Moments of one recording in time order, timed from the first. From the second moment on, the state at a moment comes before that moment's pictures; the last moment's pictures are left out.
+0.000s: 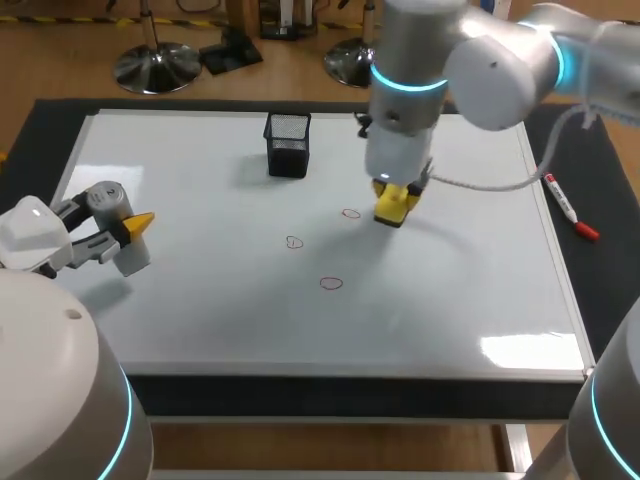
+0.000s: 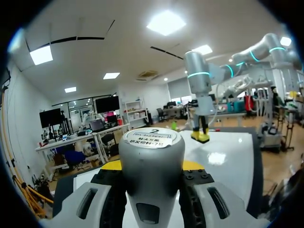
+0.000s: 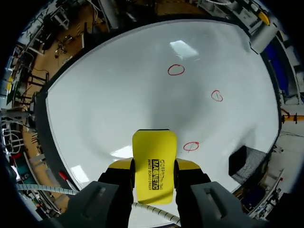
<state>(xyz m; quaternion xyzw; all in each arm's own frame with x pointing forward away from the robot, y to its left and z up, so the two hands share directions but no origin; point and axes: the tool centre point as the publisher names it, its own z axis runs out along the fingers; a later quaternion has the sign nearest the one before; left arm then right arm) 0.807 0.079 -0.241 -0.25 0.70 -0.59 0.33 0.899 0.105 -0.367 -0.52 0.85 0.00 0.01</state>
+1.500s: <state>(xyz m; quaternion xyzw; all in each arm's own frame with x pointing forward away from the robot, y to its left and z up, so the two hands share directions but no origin) 0.807 0.079 -0.241 -0.25 0.70 -0.59 0.33 0.861 0.300 -0.409 -0.72 0.70 -0.01 0.01</state>
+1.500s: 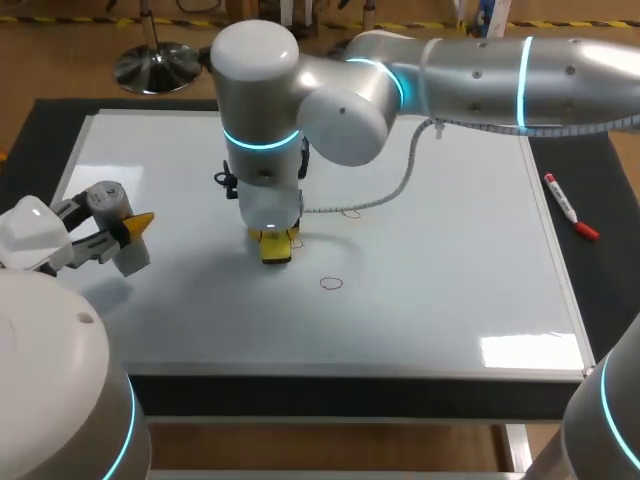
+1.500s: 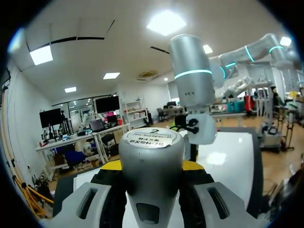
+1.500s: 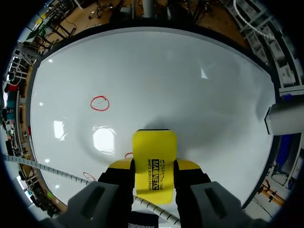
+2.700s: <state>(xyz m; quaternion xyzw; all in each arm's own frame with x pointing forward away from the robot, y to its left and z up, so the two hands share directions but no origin) 0.807 0.079 -0.241 -0.25 0.70 -0.59 0.33 0.870 0.255 -0.427 -0.67 0.74 -0.02 -0.03</state>
